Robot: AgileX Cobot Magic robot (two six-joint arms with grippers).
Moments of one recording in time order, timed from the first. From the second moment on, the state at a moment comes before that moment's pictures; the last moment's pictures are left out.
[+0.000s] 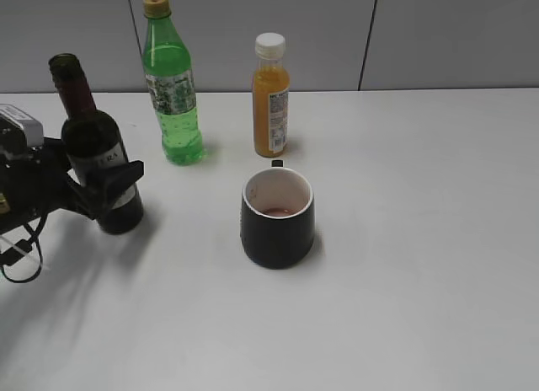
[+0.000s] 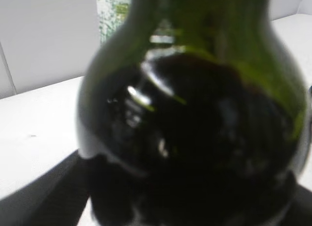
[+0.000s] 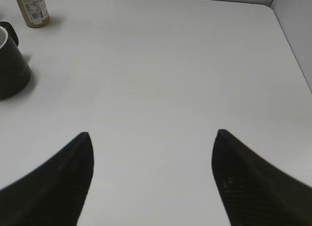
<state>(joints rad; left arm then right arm) 0.03 2.04 -0.59 0.59 -1.21 0.01 -0.01 0.00 -0.42 0.11 0.94 -0.15</state>
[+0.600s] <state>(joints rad) -0.01 2.10 -0.66 0.58 -1.21 0.01 -0.01 0.00 -0.42 0.11 0.94 -0.15</state>
